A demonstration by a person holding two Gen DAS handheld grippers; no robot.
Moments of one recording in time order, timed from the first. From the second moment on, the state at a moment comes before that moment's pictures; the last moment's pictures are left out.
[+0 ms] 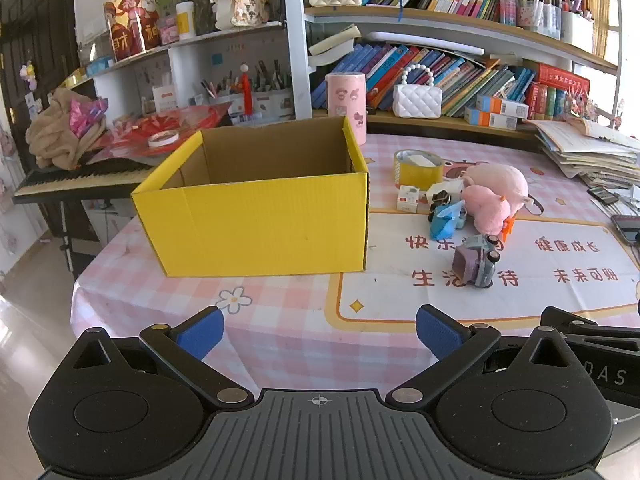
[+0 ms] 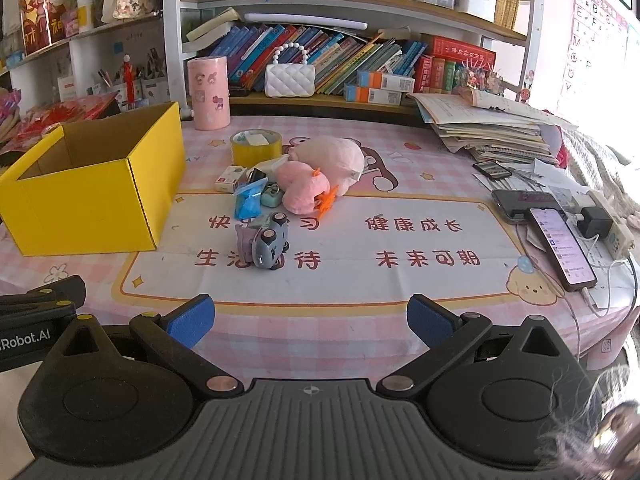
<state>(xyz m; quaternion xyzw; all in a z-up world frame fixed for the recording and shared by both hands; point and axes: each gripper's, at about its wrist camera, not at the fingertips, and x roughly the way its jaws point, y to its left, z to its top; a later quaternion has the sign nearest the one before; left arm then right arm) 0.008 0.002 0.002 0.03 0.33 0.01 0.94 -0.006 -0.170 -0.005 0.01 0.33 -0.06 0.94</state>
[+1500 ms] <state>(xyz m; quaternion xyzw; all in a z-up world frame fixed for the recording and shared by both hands) 0.060 -0.030 -0.013 0.00 0.36 -0.01 0.93 0.046 -0.204 -0.013 0.00 0.36 -0.07 0.93</state>
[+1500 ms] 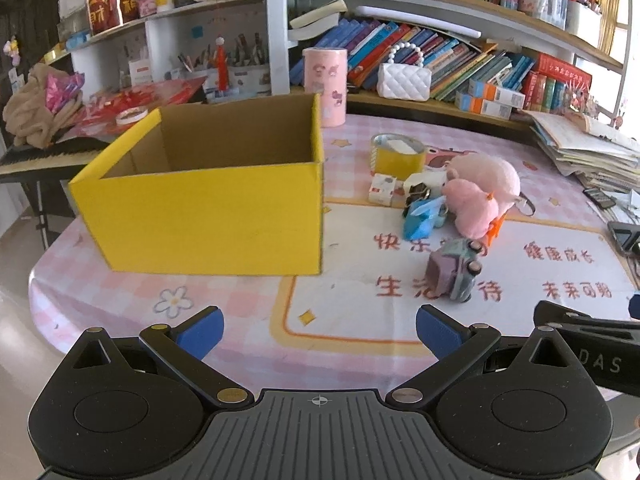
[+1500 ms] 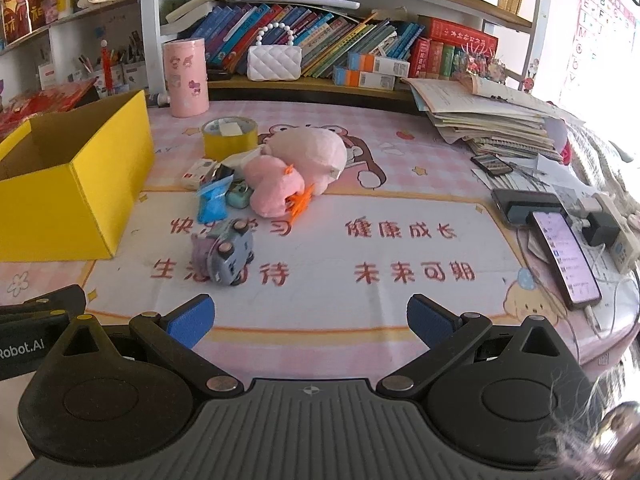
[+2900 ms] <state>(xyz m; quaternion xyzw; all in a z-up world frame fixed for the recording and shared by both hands) 0.173 -0.140 -0.068 0.00 0.43 -0.06 0.90 0.176 -0.303 -0.021 0.01 0.34 0.07 0.94</state>
